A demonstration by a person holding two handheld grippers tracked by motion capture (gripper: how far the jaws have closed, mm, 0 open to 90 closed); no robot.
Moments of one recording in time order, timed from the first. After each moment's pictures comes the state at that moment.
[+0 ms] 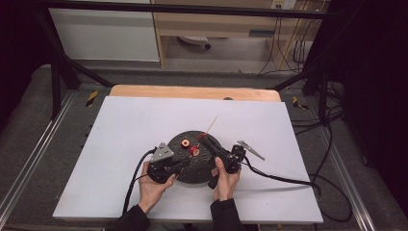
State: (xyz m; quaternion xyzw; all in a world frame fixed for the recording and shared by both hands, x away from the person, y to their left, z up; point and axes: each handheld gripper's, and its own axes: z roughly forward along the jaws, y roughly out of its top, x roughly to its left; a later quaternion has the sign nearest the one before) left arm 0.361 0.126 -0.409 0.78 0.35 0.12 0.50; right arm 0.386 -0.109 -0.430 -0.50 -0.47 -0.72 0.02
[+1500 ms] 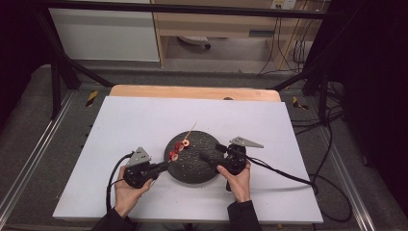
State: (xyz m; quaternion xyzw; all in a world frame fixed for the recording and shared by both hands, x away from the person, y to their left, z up) left arm 0.346 0.193 -0.412 0.80 0.36 0.13 0.47; right arm 0.394 -0.125 -0.425 -0.44 -0.67 -0.59 -0.04
